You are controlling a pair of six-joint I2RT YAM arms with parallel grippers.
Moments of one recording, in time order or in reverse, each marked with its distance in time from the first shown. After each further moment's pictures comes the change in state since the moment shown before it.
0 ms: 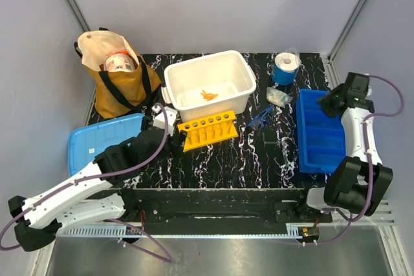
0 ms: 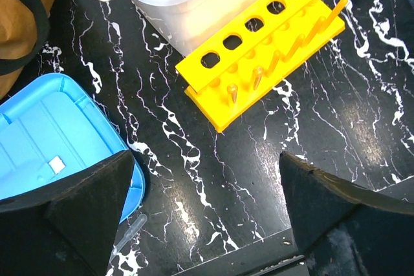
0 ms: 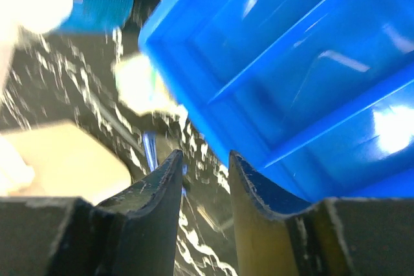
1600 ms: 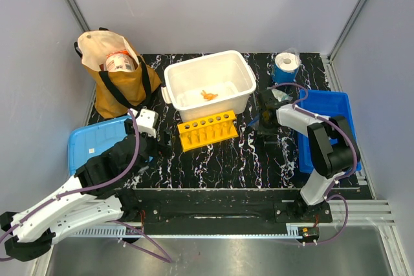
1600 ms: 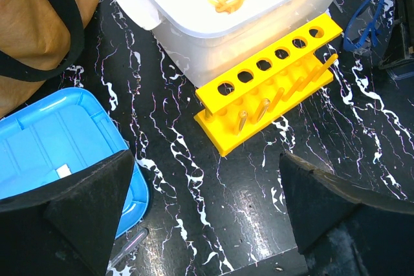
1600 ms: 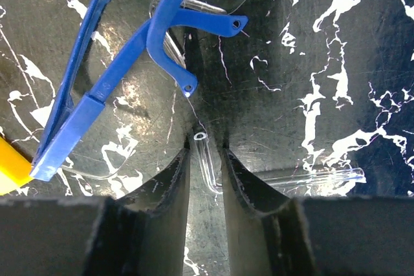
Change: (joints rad) left arm -0.001 -0.214 -0.059 0.050 -0.084 -0.014; right arm 0.724 0.365 -0.108 0.015 0.237 -0.195
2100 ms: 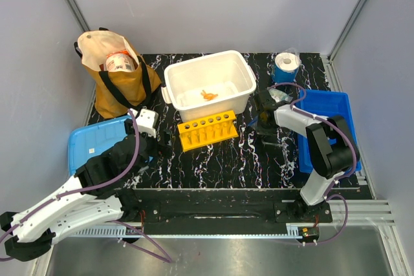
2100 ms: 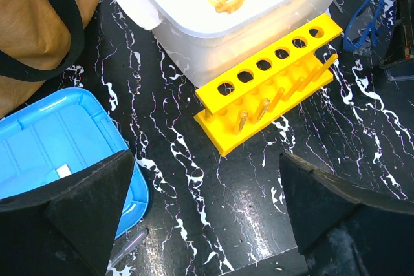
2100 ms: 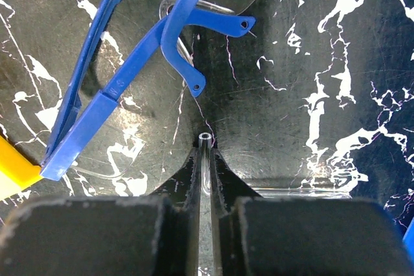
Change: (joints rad) left arm 0.000 0.000 0.000 0.000 0.000 0.000; right arm 0.037 0.006 0.008 0.002 0.048 0.022
